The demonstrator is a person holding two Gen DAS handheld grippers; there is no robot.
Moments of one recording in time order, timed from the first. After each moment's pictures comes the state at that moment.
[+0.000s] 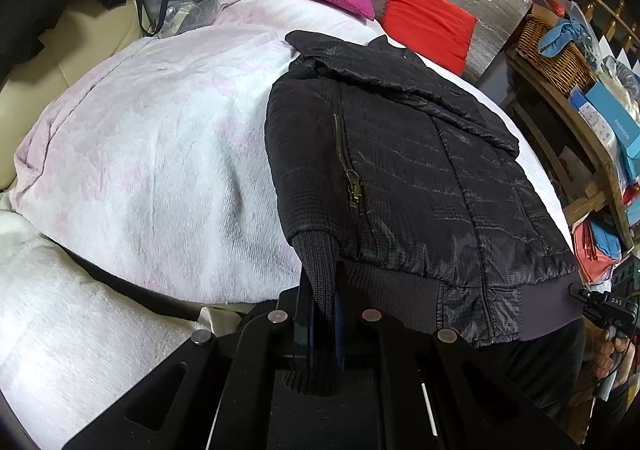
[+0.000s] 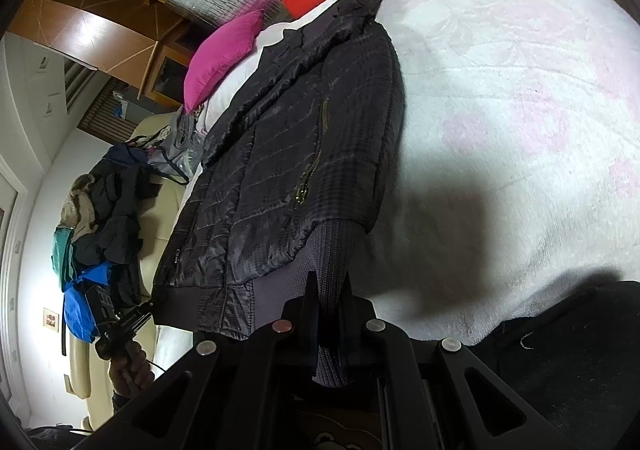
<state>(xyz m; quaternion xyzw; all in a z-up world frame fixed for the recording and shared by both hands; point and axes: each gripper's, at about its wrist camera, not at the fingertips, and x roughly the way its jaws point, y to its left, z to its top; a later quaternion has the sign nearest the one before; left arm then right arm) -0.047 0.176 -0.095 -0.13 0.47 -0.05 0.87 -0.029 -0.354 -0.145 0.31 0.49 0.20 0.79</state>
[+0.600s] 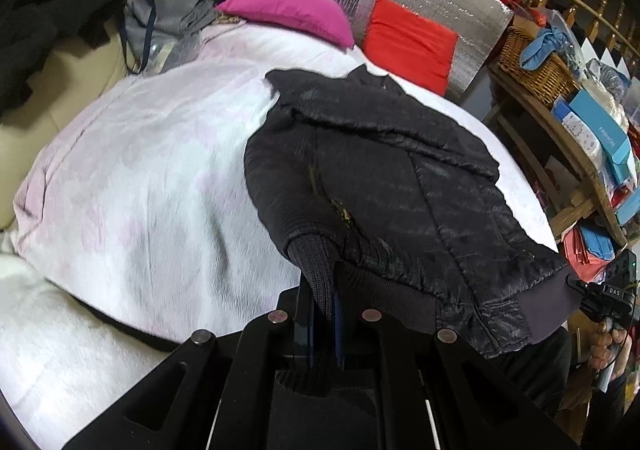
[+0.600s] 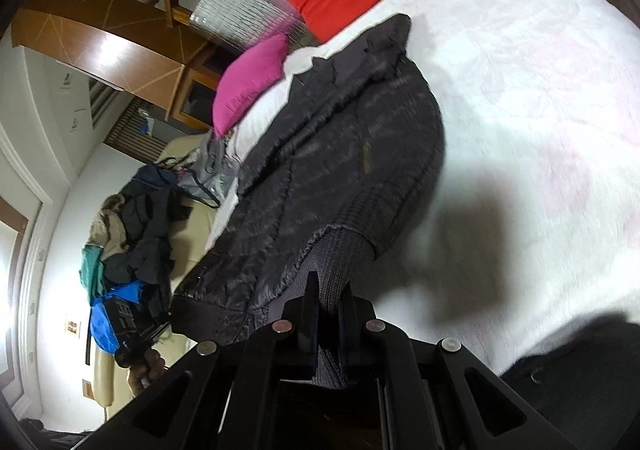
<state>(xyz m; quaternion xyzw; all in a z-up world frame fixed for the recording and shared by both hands) -0.030 0.172 -0.049 -0.12 0.43 -0.07 0.89 -0.012 -0.365 -0.110 0.34 0.44 0.23 0.79</state>
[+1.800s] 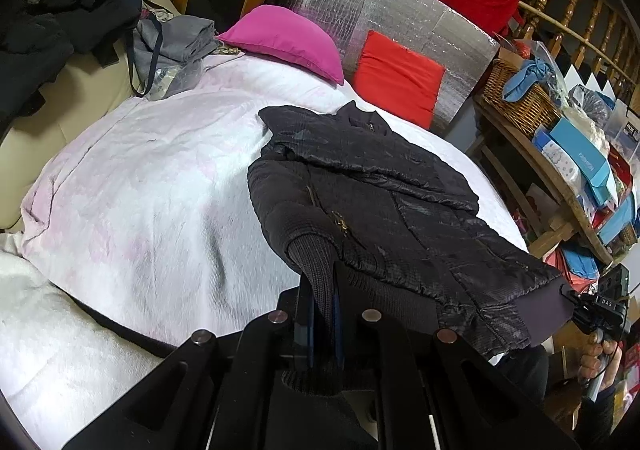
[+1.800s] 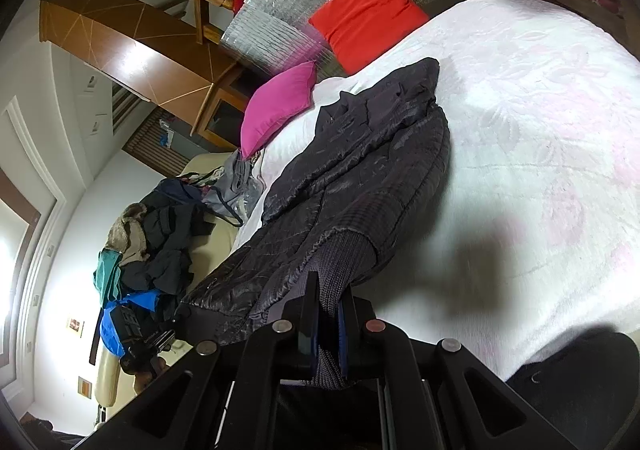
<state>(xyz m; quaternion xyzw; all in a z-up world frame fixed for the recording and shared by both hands) -0.055 0.187 -0.019 -0.16 0.39 -0.08 0.91 -0.035 -0.374 -0.069 0.34 0.40 0.24 0.82</state>
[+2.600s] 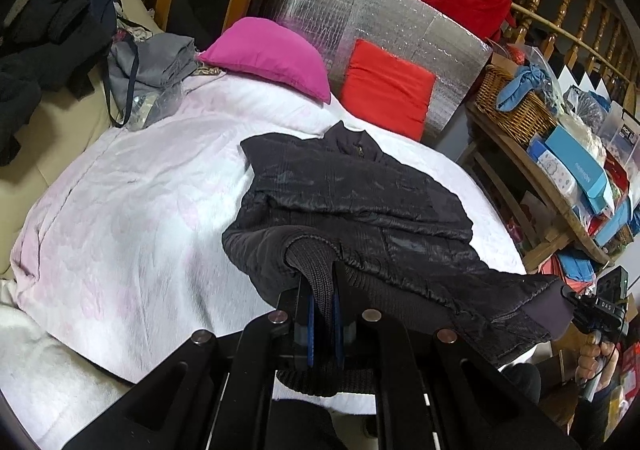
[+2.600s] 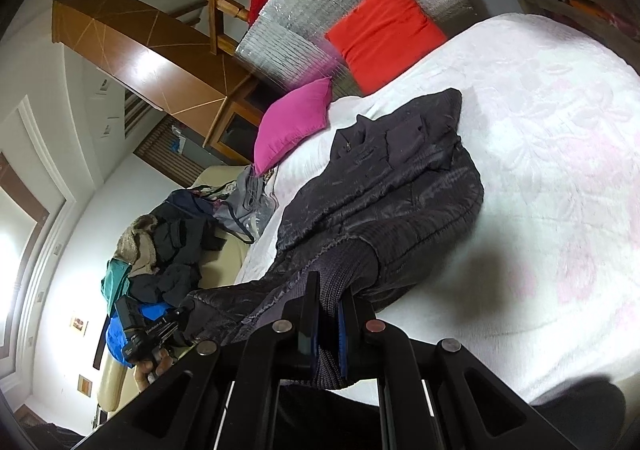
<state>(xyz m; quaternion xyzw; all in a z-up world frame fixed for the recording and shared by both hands) 0.004 0.185 0.015 -0.15 0.38 -0.10 0.91 0.008 -0.378 -0.034 0.34 0.37 0.26 0.83</state>
